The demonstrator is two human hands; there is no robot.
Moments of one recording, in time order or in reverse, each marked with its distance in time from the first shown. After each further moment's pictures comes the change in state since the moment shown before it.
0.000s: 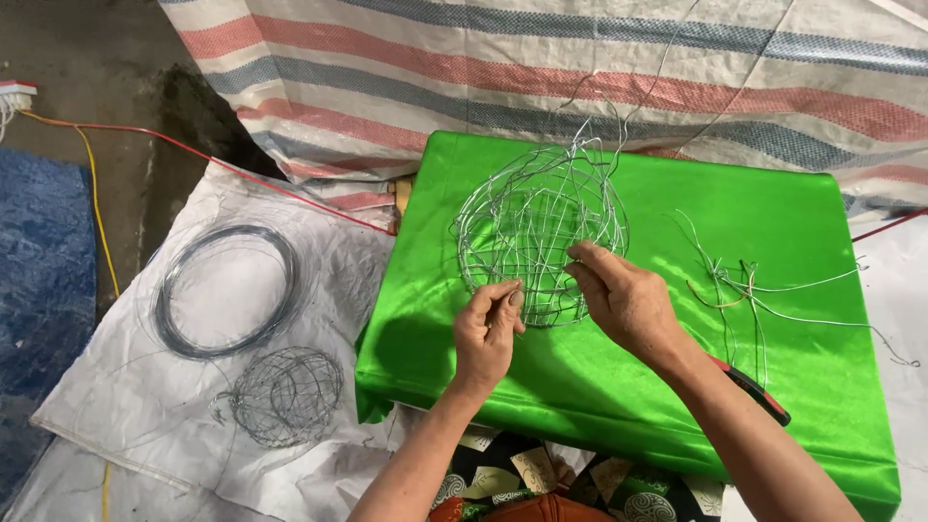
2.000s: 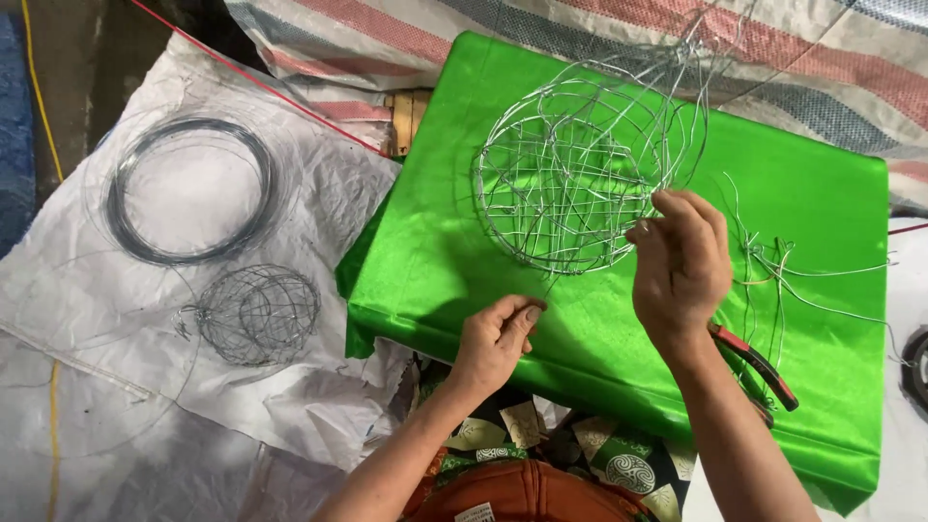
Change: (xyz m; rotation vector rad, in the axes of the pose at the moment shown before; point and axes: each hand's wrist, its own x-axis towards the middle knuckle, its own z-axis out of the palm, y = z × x) left_hand -0.077 -0.013 -0.031 -0.027 -0.098 -0.557; right_hand -0.006 -0.017 0.007 0.404 0.273 -0.260
